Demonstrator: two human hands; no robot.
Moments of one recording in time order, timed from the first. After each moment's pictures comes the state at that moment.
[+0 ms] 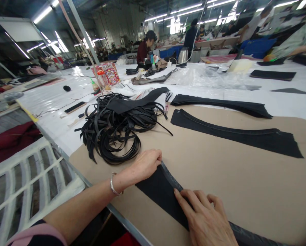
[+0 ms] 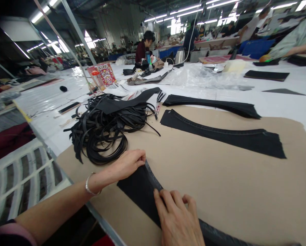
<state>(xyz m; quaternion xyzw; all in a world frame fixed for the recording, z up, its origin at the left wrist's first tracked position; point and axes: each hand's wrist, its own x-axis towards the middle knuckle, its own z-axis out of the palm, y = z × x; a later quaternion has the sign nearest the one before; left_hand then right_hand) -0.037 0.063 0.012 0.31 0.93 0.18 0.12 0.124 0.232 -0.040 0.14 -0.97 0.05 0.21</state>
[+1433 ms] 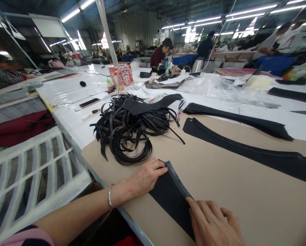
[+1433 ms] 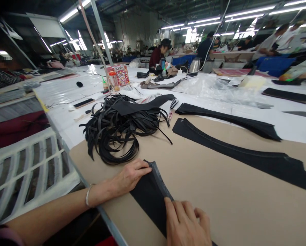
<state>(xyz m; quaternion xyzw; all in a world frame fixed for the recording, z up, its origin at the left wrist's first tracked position) -0.023 0.008 -0.035 0.47 0.84 0.26 -0.07 0.114 0.219 -0.035 0.12 -0.97 0.06 0.22</state>
